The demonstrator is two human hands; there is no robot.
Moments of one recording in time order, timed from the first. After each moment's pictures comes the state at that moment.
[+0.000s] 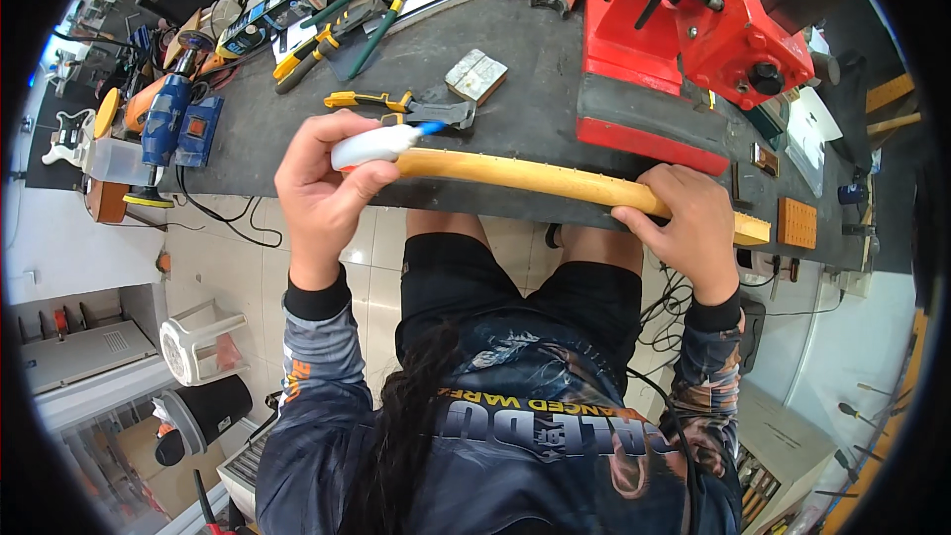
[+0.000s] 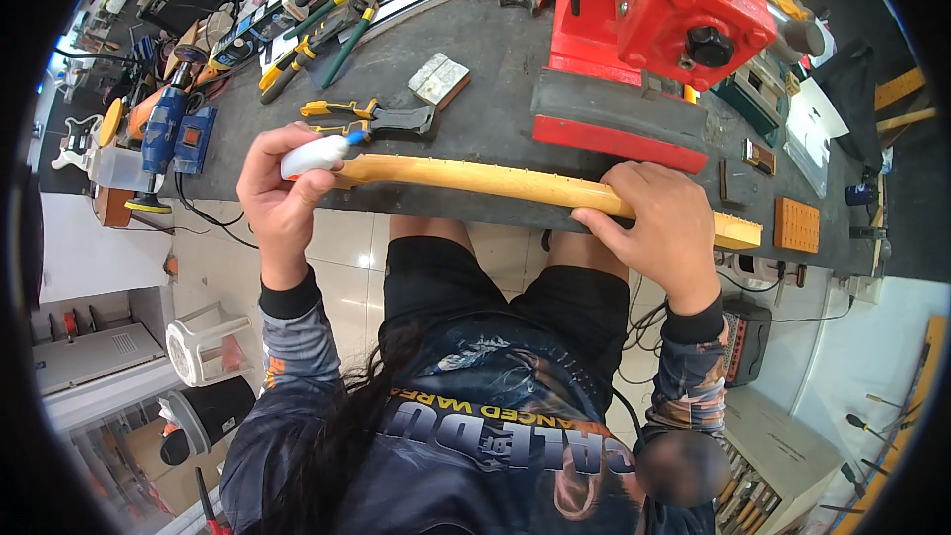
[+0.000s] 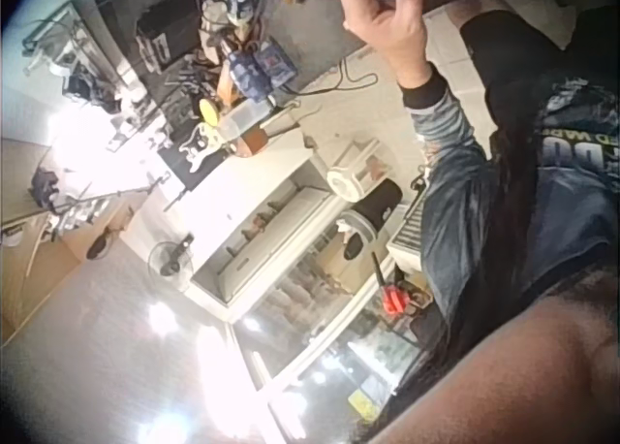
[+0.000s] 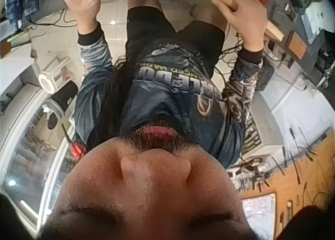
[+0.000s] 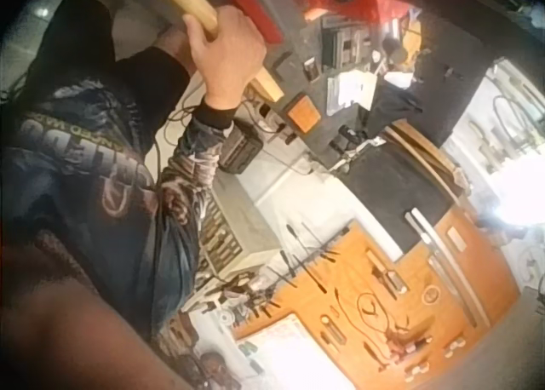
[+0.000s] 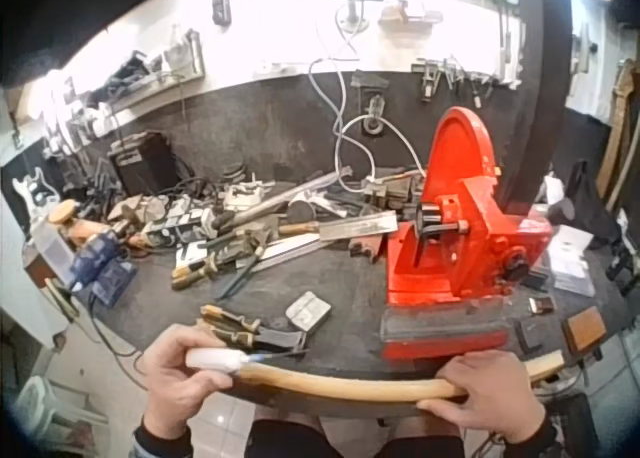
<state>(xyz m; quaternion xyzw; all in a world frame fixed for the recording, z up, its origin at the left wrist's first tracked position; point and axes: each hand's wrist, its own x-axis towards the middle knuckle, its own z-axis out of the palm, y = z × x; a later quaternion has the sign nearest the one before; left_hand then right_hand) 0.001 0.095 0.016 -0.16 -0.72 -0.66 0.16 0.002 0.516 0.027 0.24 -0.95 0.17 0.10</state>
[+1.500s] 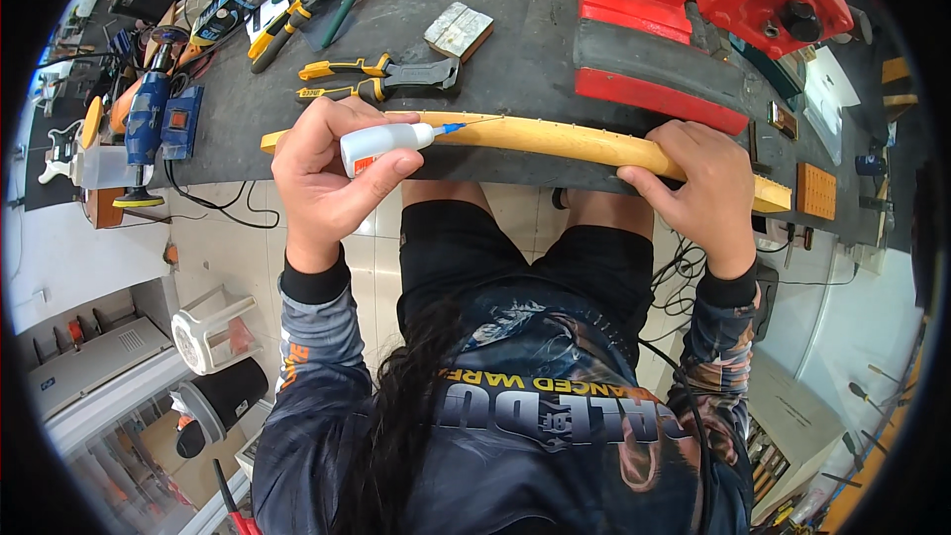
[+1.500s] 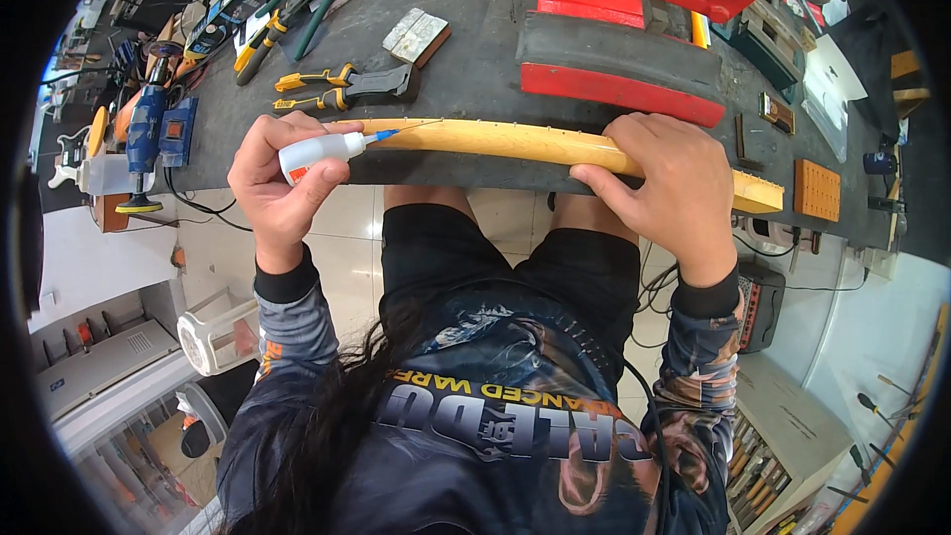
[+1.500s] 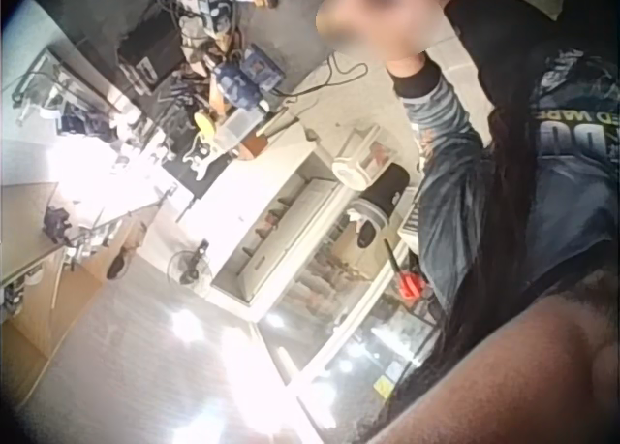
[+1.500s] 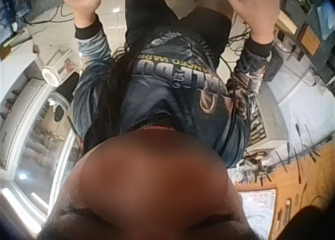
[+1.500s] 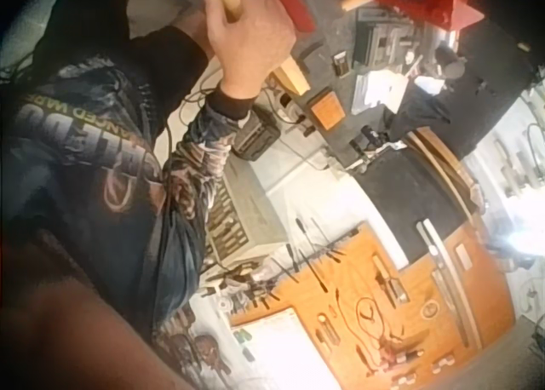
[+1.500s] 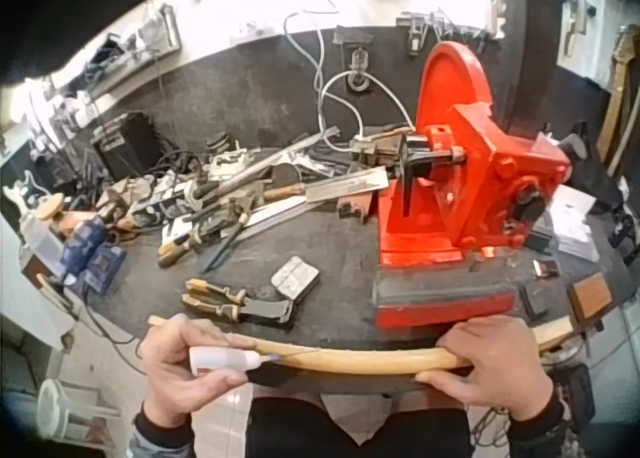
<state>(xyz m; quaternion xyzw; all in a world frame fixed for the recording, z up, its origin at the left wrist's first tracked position) -0.001 0.116 0.016 -0.24 -0.76 -0.59 0.12 0.000 0.518 0.019 0.25 -0.95 0.17 0.12</state>
